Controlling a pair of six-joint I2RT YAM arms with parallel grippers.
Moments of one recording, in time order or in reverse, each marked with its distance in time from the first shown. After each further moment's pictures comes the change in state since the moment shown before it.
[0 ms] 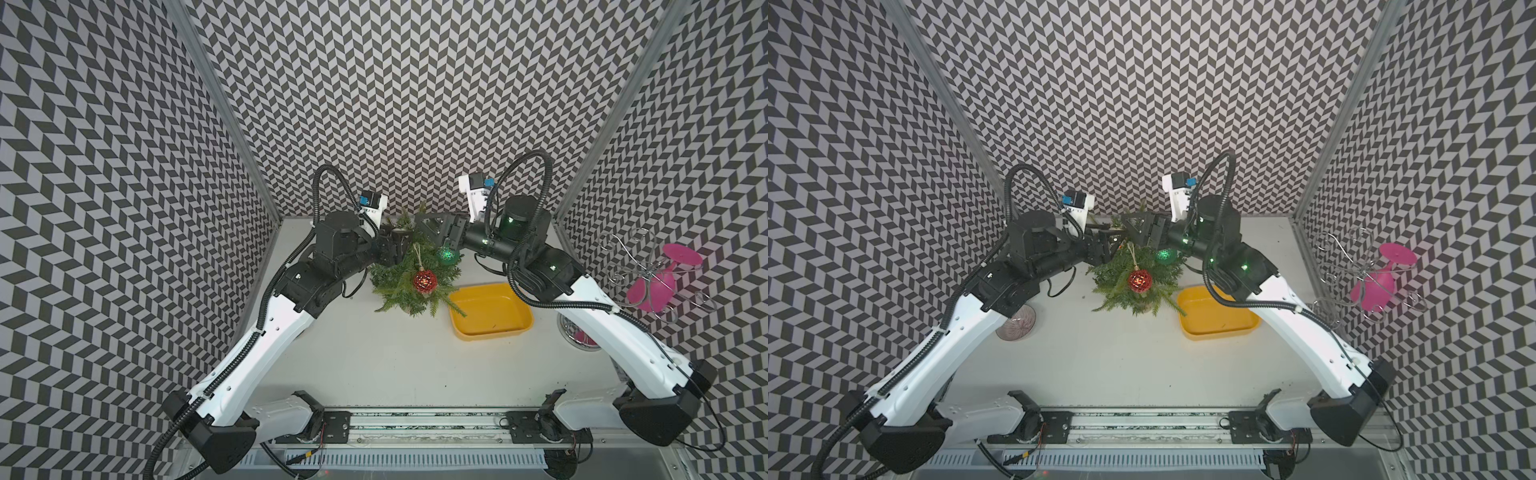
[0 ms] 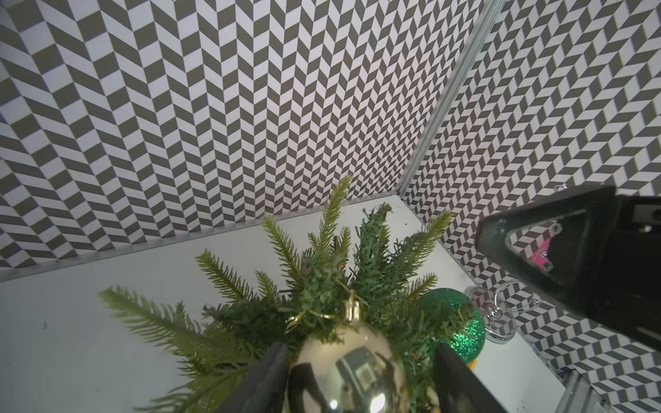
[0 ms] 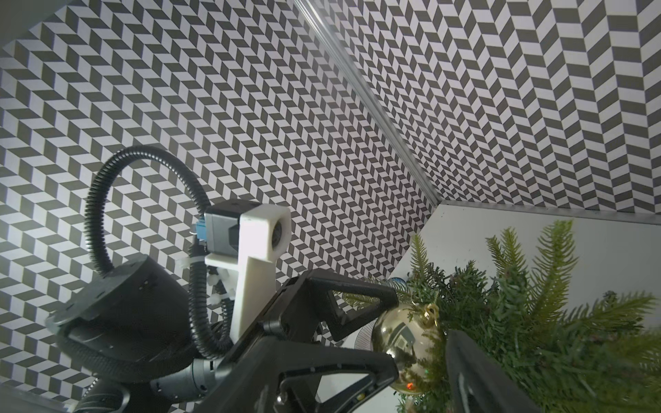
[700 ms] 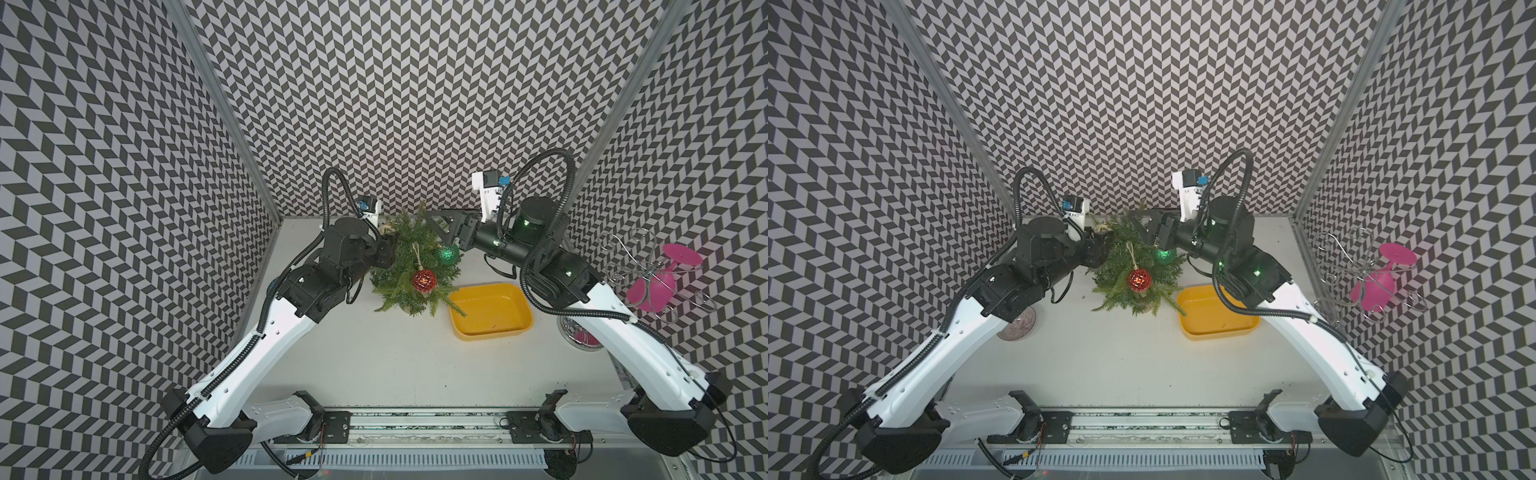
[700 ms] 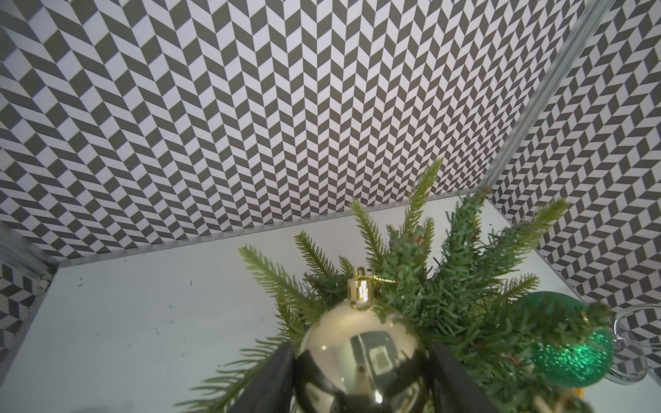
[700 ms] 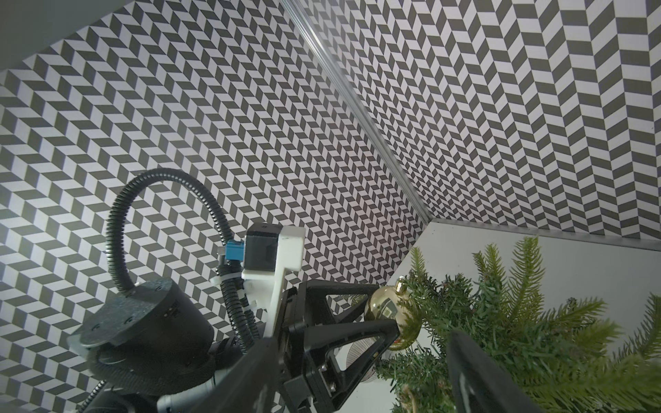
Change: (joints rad) left arm -0.043 -0.012 0.000 -0.071 -0.317 0.049; right arm -0.001 -0.058 0.000 -0.018 0.057 -0.027
